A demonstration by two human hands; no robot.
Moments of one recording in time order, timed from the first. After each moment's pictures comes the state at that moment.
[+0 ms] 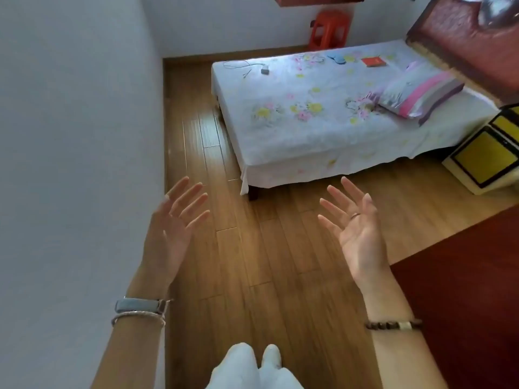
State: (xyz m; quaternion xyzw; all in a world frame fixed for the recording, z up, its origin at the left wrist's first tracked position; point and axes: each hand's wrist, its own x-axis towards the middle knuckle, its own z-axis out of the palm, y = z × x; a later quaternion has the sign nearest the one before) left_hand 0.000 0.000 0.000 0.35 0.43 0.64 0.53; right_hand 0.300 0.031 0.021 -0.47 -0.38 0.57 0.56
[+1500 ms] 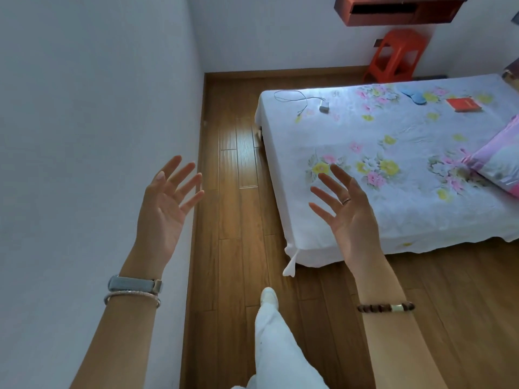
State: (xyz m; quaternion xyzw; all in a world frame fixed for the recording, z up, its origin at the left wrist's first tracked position) left_hand -0.264 0.458 0.009 0.33 0.47 0.67 0.47; right_hand 0.026 0.531 0.015 -0.42 -0.40 0.65 0.50
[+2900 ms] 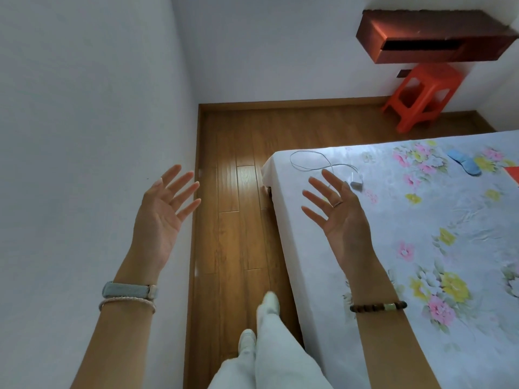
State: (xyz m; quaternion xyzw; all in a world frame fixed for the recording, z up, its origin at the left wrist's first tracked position) left_hand -0.523 1.036 0.000 0.30 0.49 0.66 0.49; right_hand -0.236 1.114 0.006 -0.43 -0.41 0.66 0.46
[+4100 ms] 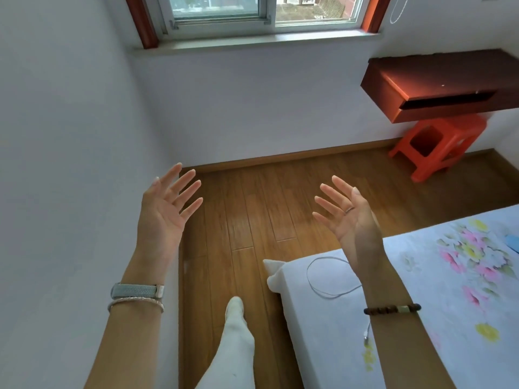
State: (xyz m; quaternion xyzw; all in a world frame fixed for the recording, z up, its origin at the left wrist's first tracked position) left_hand -0.689 1.642 0.003 0.31 0.45 0.67 0.50; right_hand -0.381 1.689 -0.006 -0.47 -0.40 0.60 0.51
